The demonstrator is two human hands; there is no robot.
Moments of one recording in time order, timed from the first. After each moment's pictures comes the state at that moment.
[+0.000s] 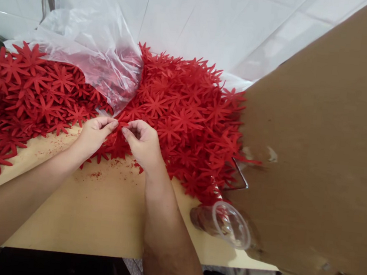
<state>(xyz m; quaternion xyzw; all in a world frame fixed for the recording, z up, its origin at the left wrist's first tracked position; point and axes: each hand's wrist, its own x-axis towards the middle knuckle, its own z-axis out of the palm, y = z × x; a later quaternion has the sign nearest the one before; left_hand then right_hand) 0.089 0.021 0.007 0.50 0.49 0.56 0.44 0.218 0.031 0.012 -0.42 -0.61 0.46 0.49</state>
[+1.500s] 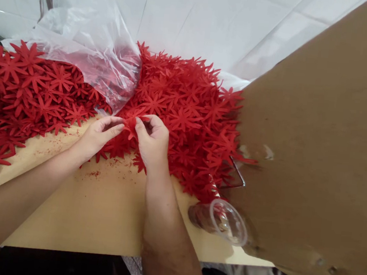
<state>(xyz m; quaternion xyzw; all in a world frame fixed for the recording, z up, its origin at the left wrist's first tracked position) 0.096 0.015 0.010 0.52 0.45 0.54 0.48 0.224 0.033 0.015 -0.43 -0.57 0.38 0.58</state>
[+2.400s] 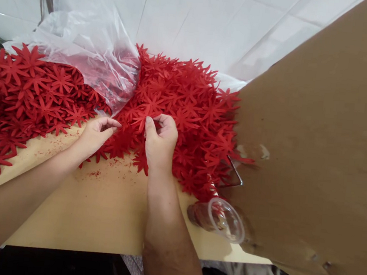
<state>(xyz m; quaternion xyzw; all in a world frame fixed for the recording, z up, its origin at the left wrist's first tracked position) 0.089 0.026 -0.005 0.52 0.50 0.54 0.44 0.231 0.041 0.014 -0.45 -0.51 0.32 0.66</state>
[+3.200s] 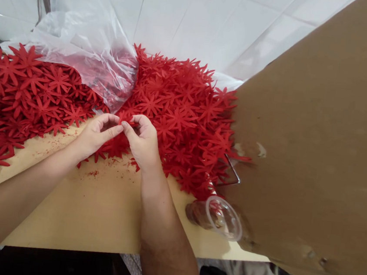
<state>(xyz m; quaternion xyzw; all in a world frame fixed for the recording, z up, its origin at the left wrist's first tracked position) 0.092 0.016 0.013 0.55 0.40 0.56 0.47 0.218 0.030 0.016 -0.38 -0.58 0.46 0.56</state>
